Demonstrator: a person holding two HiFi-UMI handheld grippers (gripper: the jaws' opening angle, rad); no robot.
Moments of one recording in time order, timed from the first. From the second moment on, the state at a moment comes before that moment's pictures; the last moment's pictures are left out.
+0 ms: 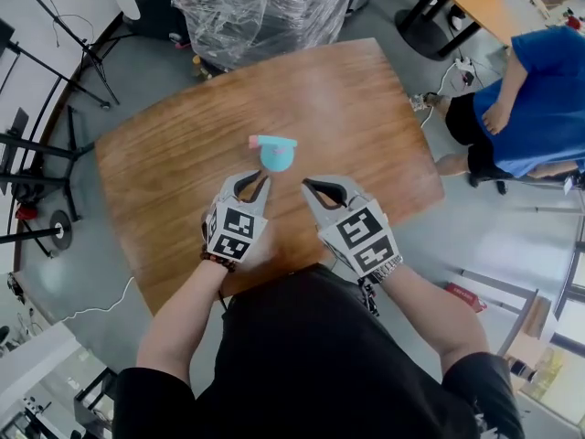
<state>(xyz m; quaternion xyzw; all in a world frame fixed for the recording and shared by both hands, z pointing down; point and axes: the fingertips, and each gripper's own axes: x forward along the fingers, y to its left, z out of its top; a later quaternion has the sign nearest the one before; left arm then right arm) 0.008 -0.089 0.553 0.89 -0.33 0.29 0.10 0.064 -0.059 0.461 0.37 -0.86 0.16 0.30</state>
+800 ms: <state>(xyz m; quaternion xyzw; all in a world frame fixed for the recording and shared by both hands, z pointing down) 0.023 -0.059 0.471 0.92 -0.31 0.23 0.12 0.052 -0.050 0.458 0.40 -0.86 0.15 0.27</state>
